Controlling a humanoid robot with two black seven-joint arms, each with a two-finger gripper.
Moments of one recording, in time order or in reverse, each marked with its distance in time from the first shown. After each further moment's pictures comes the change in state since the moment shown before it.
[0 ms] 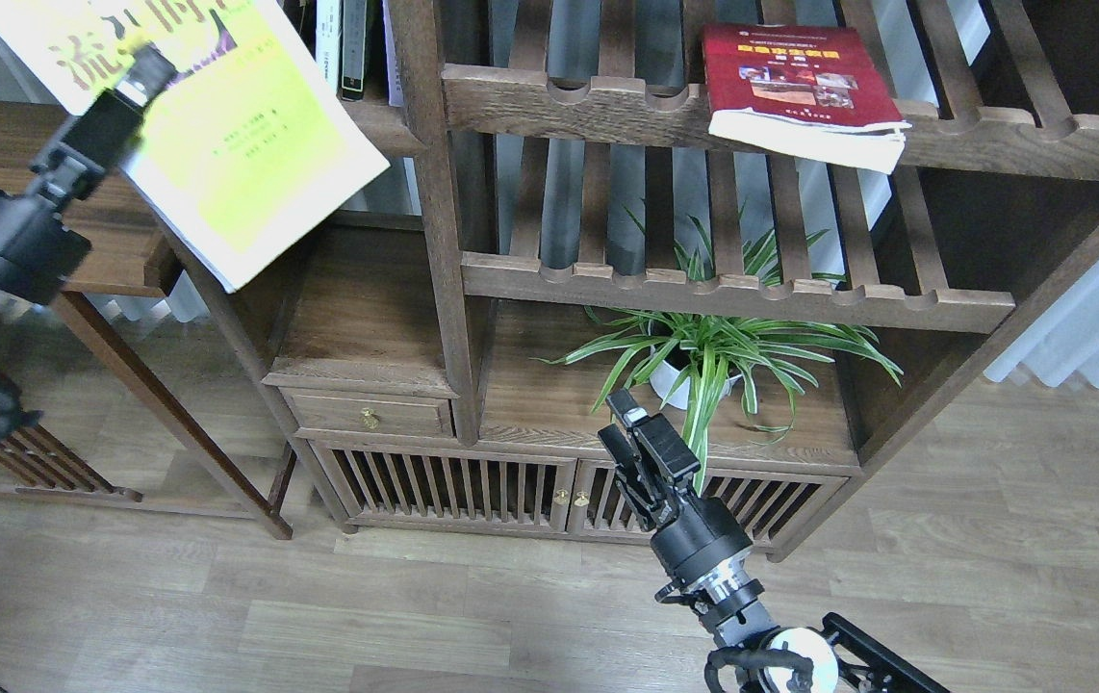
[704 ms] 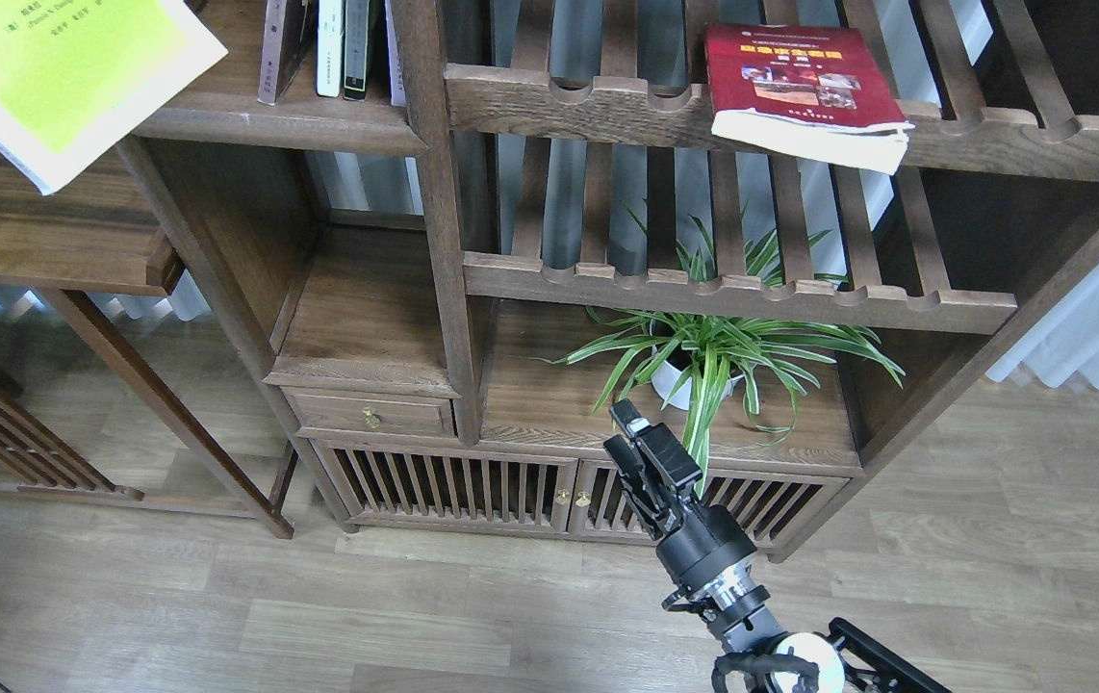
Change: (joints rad) left arm -0.011 0.061 -0.156 0.003 0.079 0.000 0.102; right arm -0.006 -0.009 -0.008 -0.027 -0.017 0.000 -0.008
